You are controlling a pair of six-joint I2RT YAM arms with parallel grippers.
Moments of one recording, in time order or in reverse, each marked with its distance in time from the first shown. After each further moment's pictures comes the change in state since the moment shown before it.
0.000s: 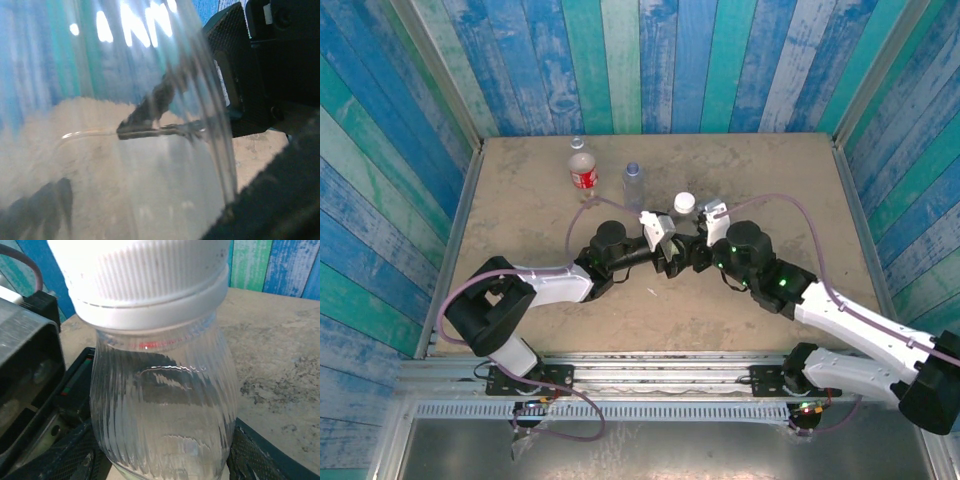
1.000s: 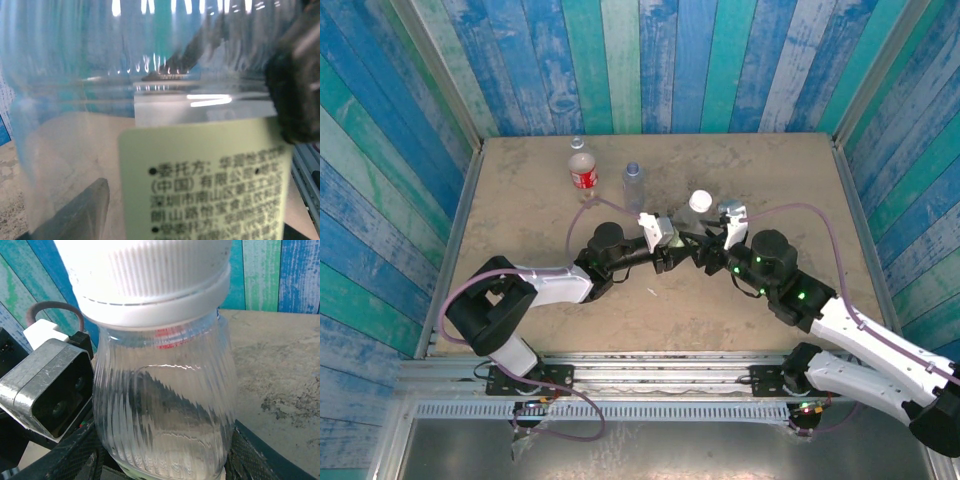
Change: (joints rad) left arm 0.002 0.004 -0.012 0.067 0.046 0.008; right arm -0.037 -0.148 -0.074 0.068 -0.092 0.098
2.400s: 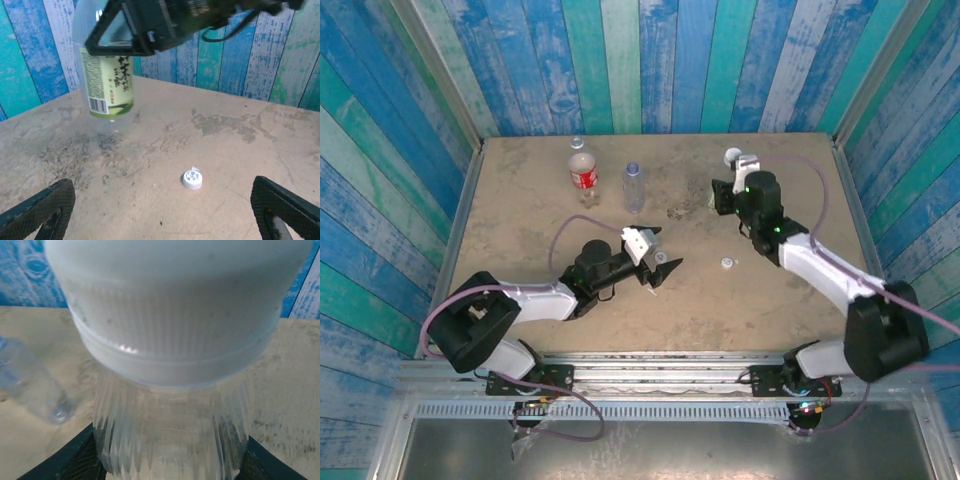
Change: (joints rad) left arm -0.002 -0.135 -0.203 -0.048 -0.239 0.031; right arm -0.401 0.553 0.244 0.128 0.093 -0.188
